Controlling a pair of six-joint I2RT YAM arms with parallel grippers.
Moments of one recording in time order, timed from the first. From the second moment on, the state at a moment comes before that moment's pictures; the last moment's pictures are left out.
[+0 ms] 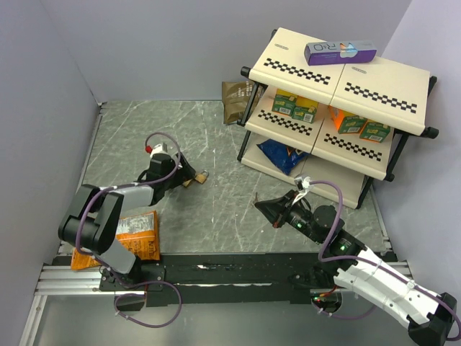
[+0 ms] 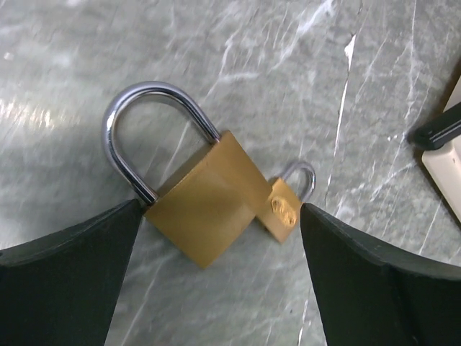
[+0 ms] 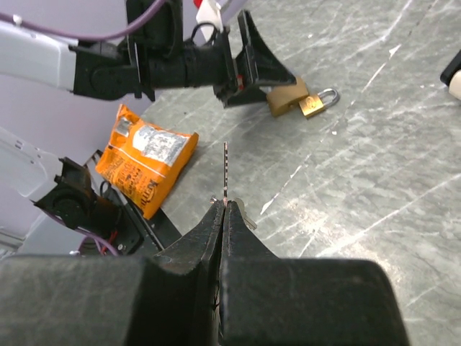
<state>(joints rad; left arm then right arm) -0.32 1.56 0.62 0.31 -0.05 -0.72 0.81 0.43 0.32 0.08 -0.04 0.54</state>
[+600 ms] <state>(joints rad) -0.32 1.64 0.71 0.33 -0.02 -0.64 0.81 0.45 0.30 0.04 -0.04 0.54</state>
